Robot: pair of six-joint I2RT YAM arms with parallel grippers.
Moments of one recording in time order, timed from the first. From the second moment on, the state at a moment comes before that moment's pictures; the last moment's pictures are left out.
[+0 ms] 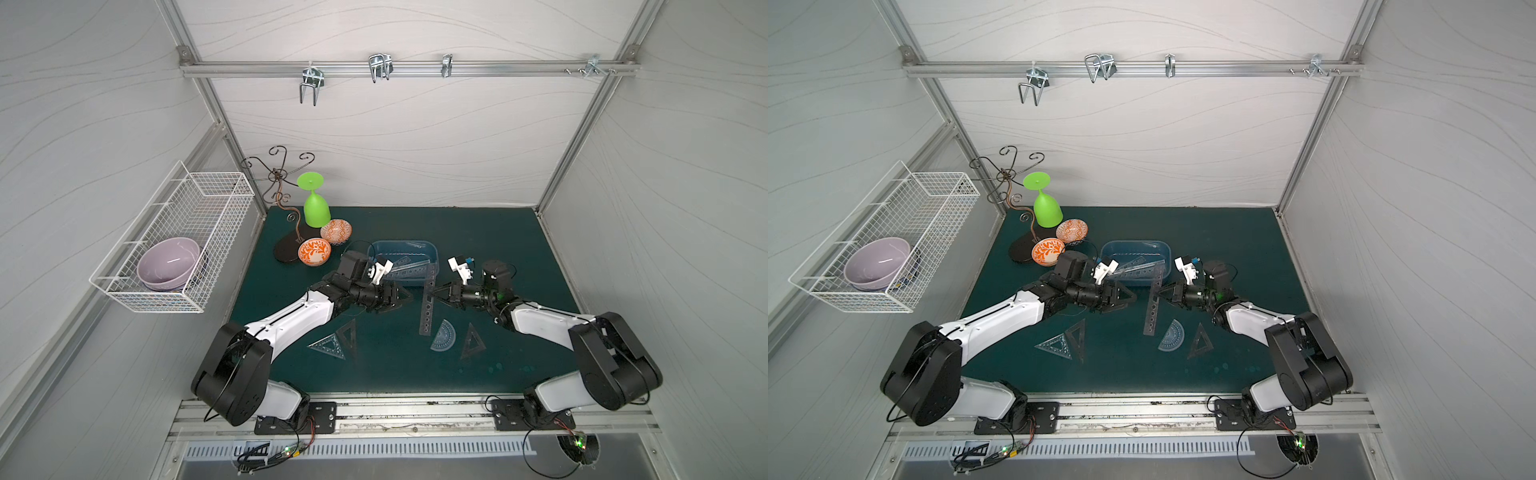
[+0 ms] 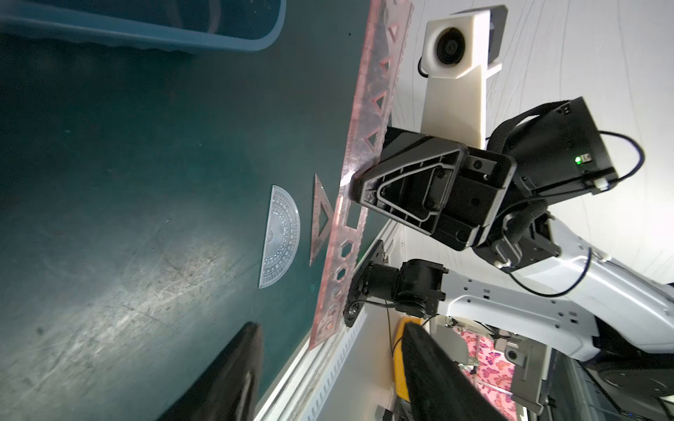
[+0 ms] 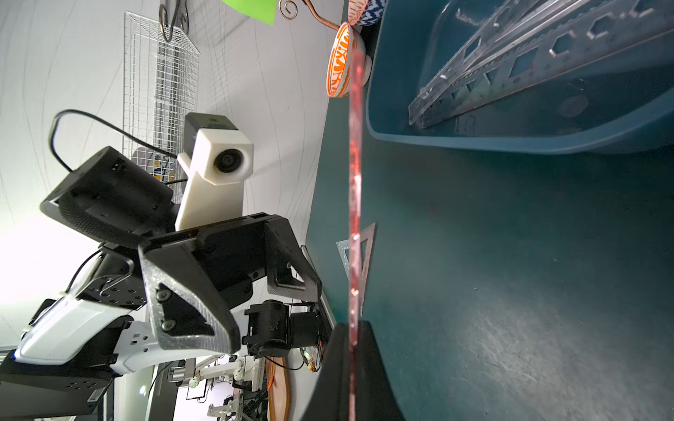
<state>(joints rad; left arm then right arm) -0.49 1.42 0.83 -0.13 0.82 -0.78 0.43 1.44 0.56 0.46 -0.89 0.89</state>
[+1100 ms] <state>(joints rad) -0.49 1.39 0.72 0.32 0.97 -0.99 0.59 1.32 0.70 0.47 -0.50 1.00</state>
